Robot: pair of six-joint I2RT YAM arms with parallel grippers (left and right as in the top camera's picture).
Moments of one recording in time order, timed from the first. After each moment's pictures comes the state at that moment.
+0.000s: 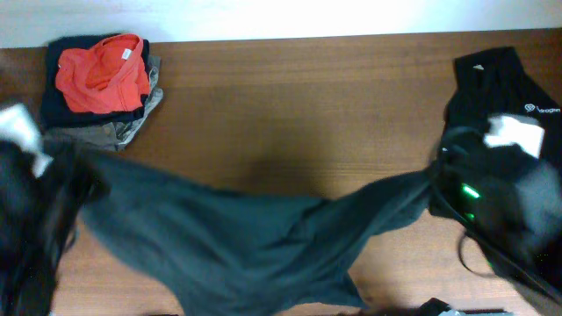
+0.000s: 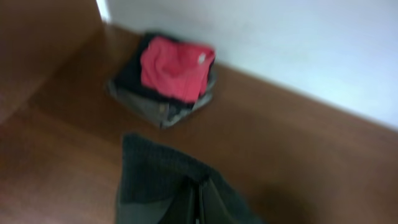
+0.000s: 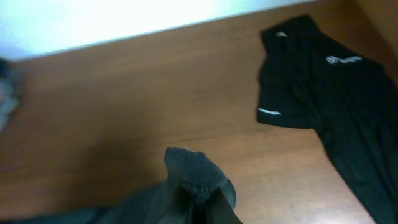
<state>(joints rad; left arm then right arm) 0.00 1.18 1.96 -1.42 -0.23 -0.33 0.58 1.15 1.85 -1.57 0.52 0.62</state>
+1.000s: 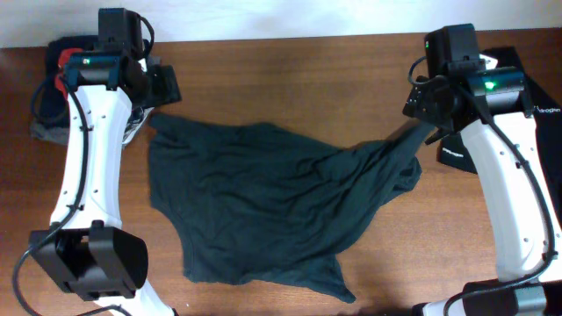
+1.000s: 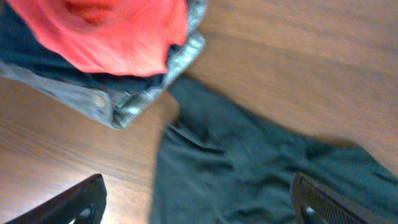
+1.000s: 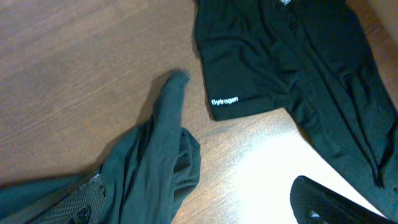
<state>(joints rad) 0.00 1.88 1.95 -1.19 -0.12 -0.22 0.09 1.63 1.79 -1.33 0.40 0.54</state>
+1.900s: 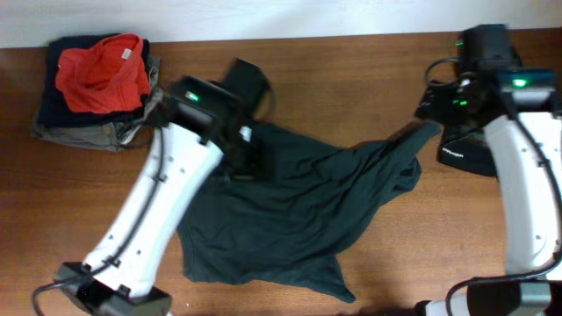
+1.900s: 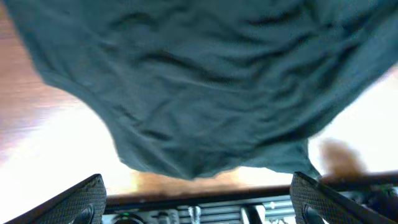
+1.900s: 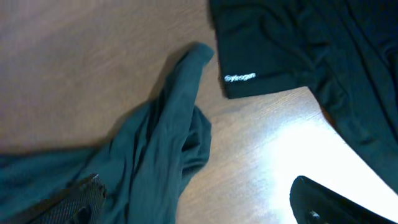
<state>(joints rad) -0.55 1.74 1.93 -1.67 0.00 -0.46 -0.07 1.63 1.79 -1.34 0.17 0.45</state>
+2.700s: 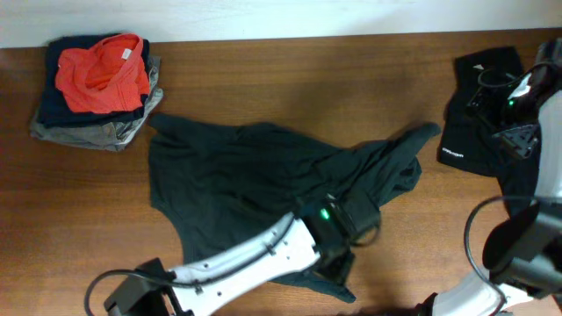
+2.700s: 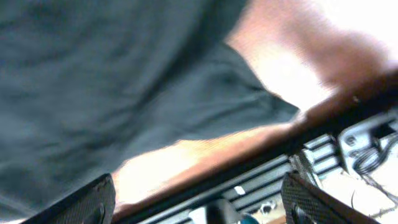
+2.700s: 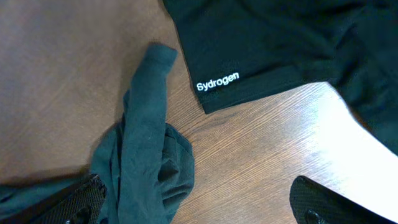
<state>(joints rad) -1.12 1.73 1.38 -1.17 0.08 -0.61 -0.42 1.87 1.79 -1.27 -0.13 0.30</state>
